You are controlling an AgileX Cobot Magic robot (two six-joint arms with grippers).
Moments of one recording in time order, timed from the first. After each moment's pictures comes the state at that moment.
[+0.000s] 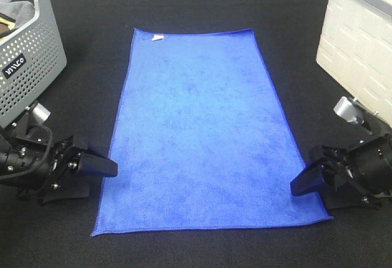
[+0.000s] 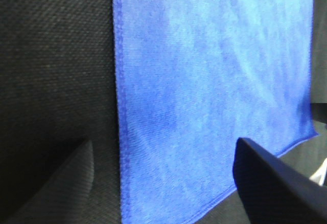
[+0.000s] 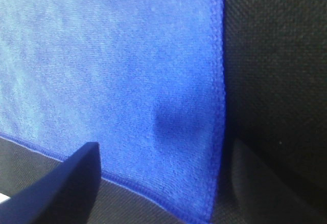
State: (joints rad) left arm -0.07 1.93 -0.58 -1.70 0.69 1.33; right arm -0.02 1.73 -0.53 1.13 0.55 -0.92
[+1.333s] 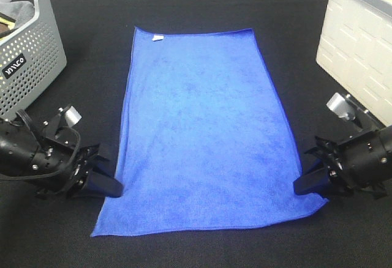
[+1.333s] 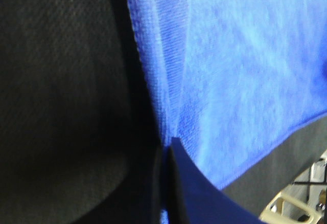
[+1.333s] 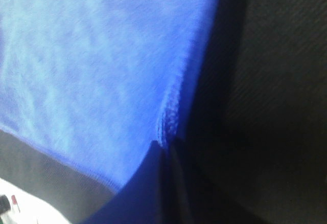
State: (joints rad) left arm -0.18 1.95 -0.68 -1.50 0.65 1.14; right arm -0.02 1.78 -0.56 1.22 0.62 -0.98
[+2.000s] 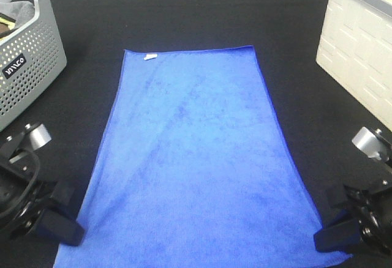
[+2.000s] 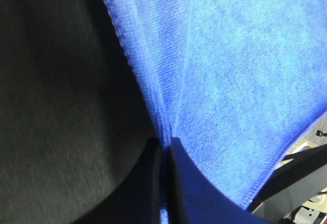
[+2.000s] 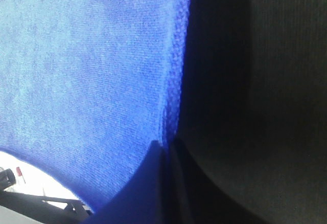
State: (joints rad) left arm -0.18 1.63 -0.50 -1.09 0.70 0.81; right arm -0.02 1.46 -0.29 1.12 0.65 -0.85
